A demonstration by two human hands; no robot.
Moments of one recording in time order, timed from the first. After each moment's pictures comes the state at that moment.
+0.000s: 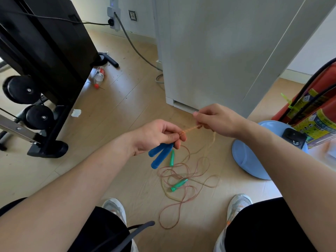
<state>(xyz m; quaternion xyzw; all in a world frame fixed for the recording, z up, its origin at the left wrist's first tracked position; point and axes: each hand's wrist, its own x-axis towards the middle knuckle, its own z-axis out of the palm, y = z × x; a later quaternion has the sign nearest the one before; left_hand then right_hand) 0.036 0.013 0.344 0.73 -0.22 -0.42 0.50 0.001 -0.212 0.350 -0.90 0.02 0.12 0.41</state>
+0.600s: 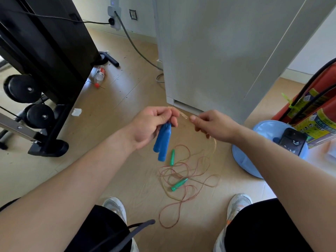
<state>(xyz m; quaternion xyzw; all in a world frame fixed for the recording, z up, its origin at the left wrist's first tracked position) 0.038 0.013 0.355 0.64 -0.12 -0.33 0.68 -0.004 -0.205 0.335 -0.92 0.04 0.12 0.37</state>
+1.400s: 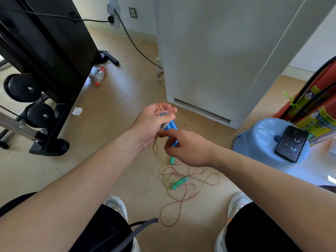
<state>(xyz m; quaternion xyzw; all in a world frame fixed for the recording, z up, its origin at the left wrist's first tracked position) 0.040 -0.001 0.337 0.68 0.01 -0.24 0.70 -0.035 -0.129 0.336 -0.90 -0.06 0.20 0.38</state>
